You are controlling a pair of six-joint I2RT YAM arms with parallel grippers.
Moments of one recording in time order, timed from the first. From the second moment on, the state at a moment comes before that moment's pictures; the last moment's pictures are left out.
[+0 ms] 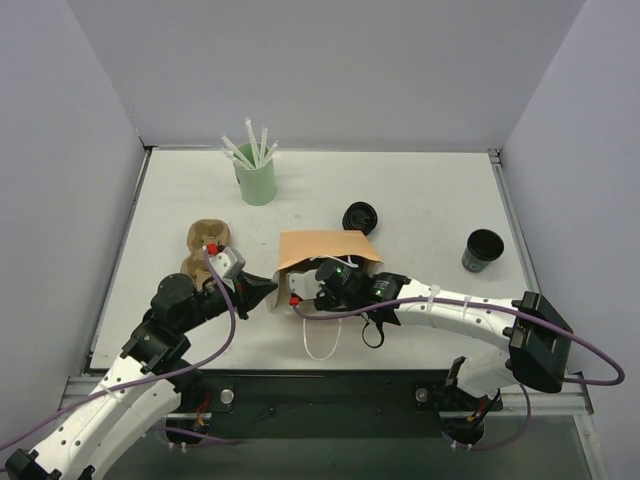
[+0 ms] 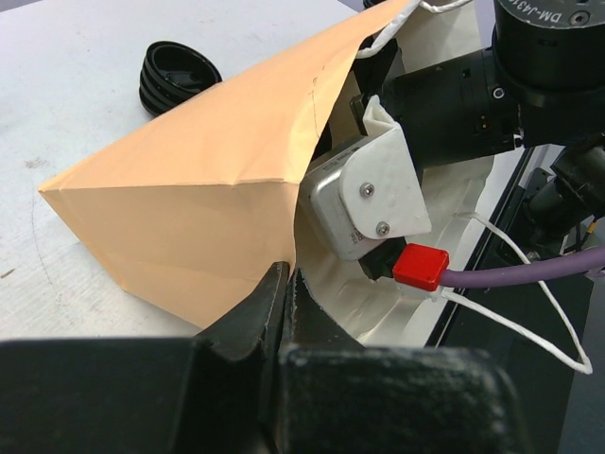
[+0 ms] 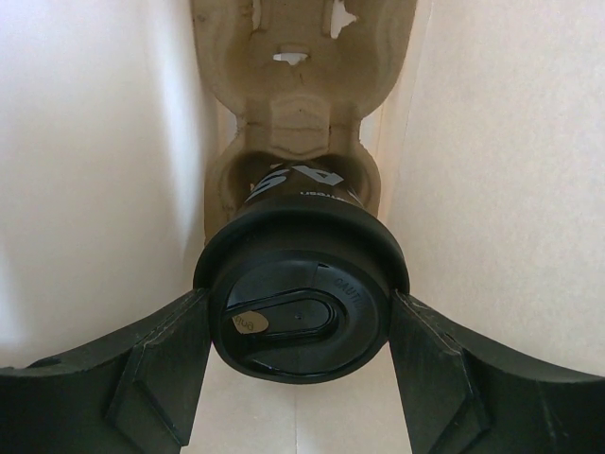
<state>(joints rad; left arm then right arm) -0.58 0.50 0.47 -0.07 0.39 -0.19 1.07 1.40 0.91 -0.31 0.50 -0.89</state>
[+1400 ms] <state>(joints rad) -0.58 0.50 0.44 -0.02 0.40 -0.34 1.03 1.45 0.80 0.01 0.49 -0.89</state>
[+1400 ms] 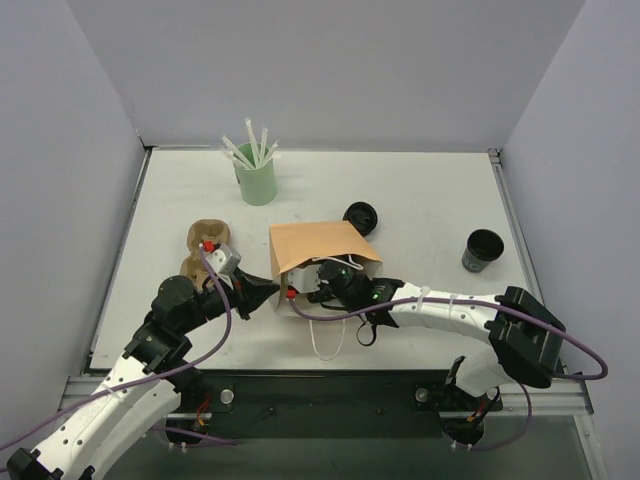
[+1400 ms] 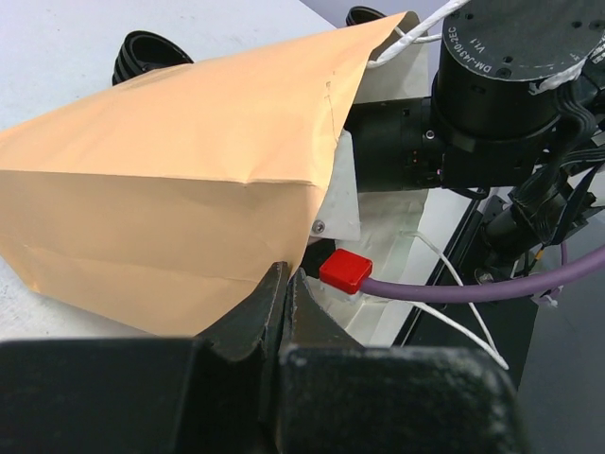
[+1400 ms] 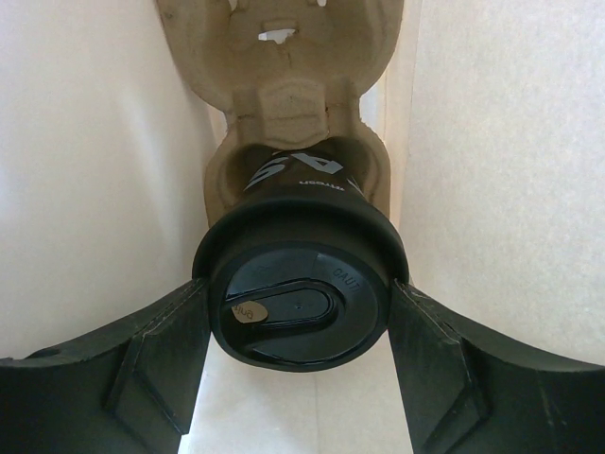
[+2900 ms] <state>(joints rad) -0.58 0.51 0.43 -0.01 0.39 -0.40 0.99 1.48 0.87 -0.09 0.45 -0.77</state>
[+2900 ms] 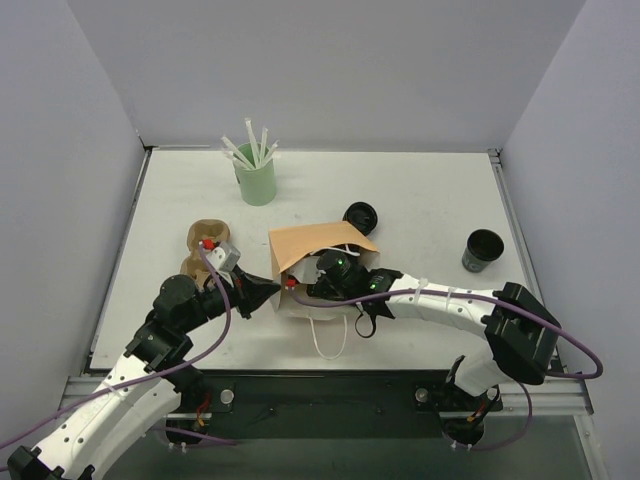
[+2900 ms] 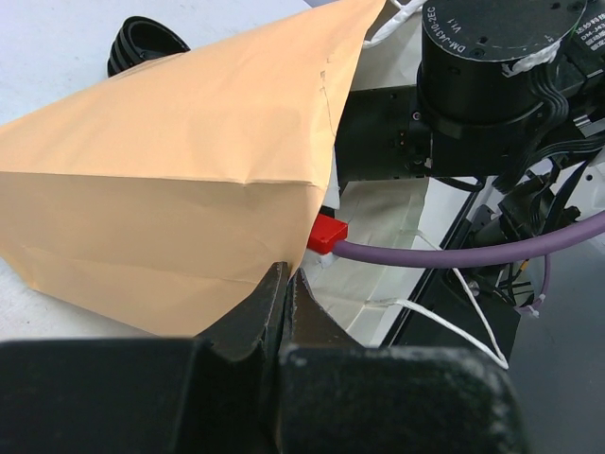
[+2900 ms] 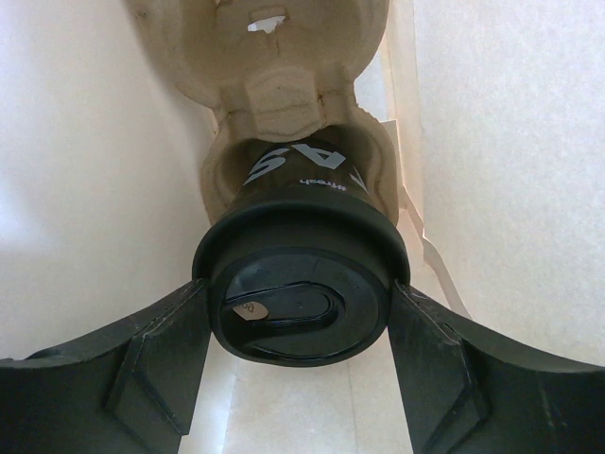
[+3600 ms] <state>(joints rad) -0.58 0.56 0.50 -0.05 0.35 -0.41 0.97 1.48 0.98 -0.32 0.41 -0.68</state>
